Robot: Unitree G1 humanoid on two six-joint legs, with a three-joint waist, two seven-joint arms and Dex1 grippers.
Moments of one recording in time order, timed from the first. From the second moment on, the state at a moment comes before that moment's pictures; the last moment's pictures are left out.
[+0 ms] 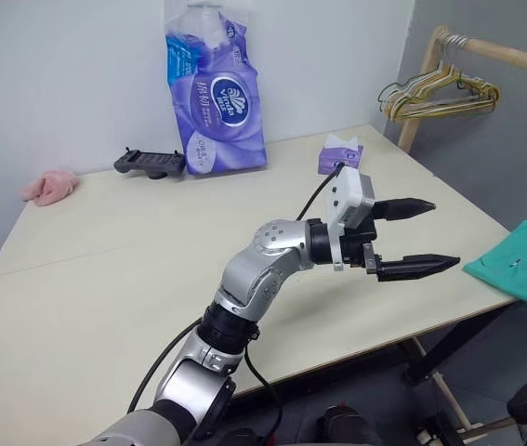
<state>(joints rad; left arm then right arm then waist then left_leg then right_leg) -0.69 -0.02 -0.32 -0.04 -0.48 0.41 -0.92 -0.50 -0.65 -0.94 0.15 -0.06 0.96 -0.22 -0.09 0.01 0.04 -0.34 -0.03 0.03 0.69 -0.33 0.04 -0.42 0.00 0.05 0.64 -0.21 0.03</state>
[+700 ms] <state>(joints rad) -0.70 -0.02 -0.32 -0.04 -0.48 0.41 -0.90 -0.59 -0.89 -0.91 0.69 0.13 0.76 -0.20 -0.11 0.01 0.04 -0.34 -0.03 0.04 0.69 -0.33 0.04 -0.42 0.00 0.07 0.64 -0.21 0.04</state>
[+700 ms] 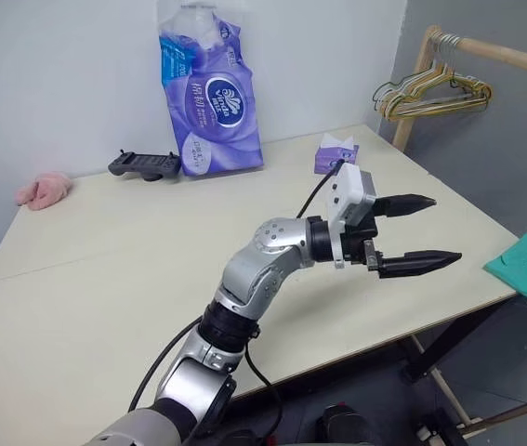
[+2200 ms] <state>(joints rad) -0.67 0.11 -0.18 -0.07 -0.49 0.48 -0.82 -0.52 -0.40 -0.36 -0.62 -0.13 1.23 -0.36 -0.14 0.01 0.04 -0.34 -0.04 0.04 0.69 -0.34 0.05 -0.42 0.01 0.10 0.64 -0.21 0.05</state>
